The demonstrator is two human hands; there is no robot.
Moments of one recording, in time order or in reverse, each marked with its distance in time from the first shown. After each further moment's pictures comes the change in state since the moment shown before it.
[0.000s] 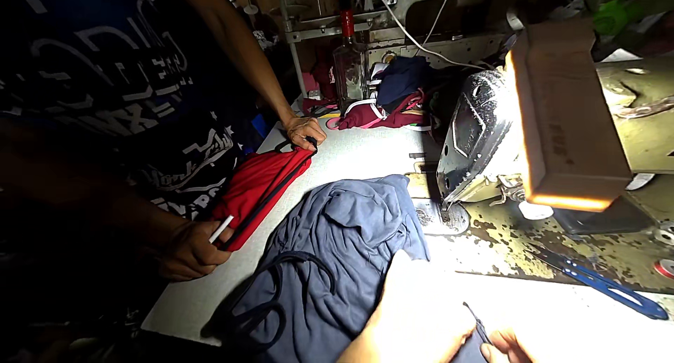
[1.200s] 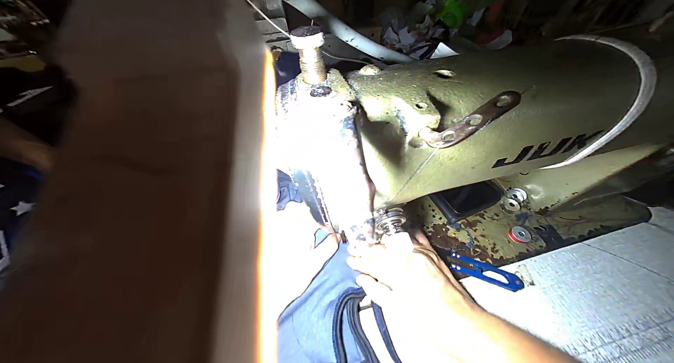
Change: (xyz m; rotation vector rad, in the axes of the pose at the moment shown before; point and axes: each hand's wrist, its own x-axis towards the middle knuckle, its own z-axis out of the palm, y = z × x) left_hand 0.089 -0.069 -0.008 -0.441 0.469 0.138; right_hand 0.113 0.043 0.007 -0.109 0.276 -0.403
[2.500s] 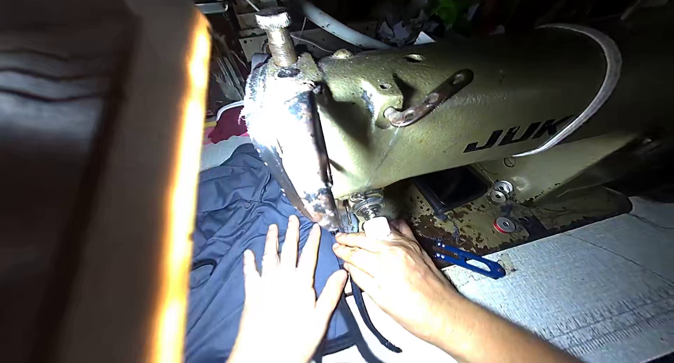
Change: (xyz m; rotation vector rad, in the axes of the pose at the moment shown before) left_hand -0.060 0.021 0.020 0.693 -0.036 -0.156; right_hand -0.001 -0.001 -0.001 -0.044 -0.029 -0.062
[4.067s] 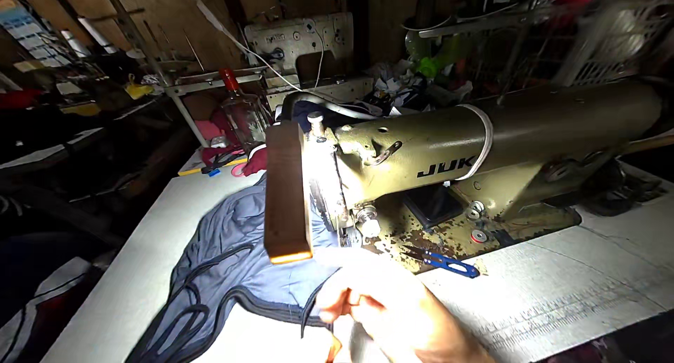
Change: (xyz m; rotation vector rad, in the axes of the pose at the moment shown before) left_hand -0.076 0.041 -0.055 -0.859 0.167 0.018; right_hand 0.002 -0.071 -0.049 1.967 -0.008 0.357
